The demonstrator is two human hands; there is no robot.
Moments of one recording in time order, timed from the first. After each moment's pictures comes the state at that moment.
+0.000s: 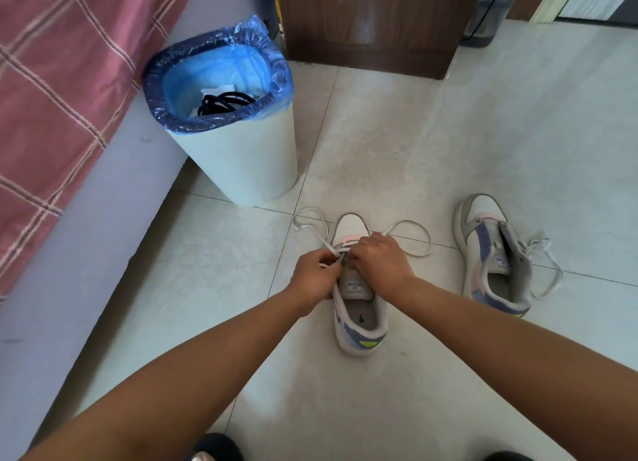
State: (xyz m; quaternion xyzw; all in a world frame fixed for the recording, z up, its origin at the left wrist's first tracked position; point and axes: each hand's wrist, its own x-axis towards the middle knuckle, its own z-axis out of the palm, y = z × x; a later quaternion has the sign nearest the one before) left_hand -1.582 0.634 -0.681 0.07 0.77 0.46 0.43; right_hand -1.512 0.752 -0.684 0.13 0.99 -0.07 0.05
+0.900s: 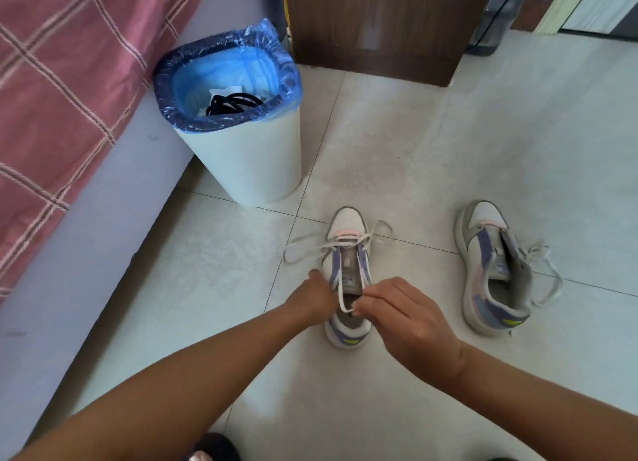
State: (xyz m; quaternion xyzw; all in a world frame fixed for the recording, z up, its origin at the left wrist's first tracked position) left_hand -1.577 0.620 -0.675 0.22 0.85 0.11 0.47; right_hand -1.435 0.710 -0.631 -0.04 0.93 -0.19 -0.30
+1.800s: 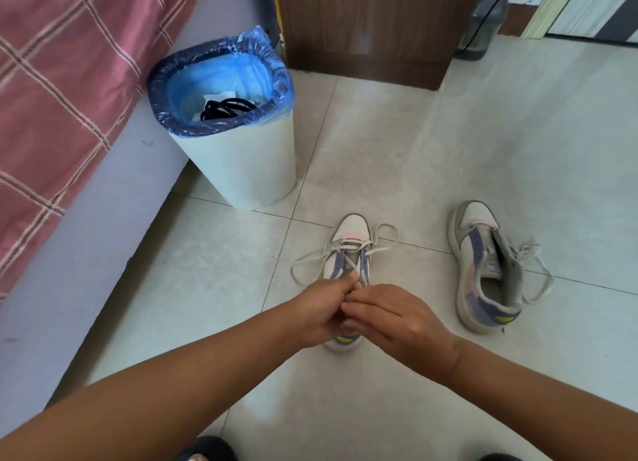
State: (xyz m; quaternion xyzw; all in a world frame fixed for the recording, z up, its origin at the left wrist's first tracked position) left_hand -1.549 0.625 -0.617 -0.08 0.57 0.50 0.65; right_hand -1.433 0.716 -0.644 -0.05 0.92 -0.26 -0.28
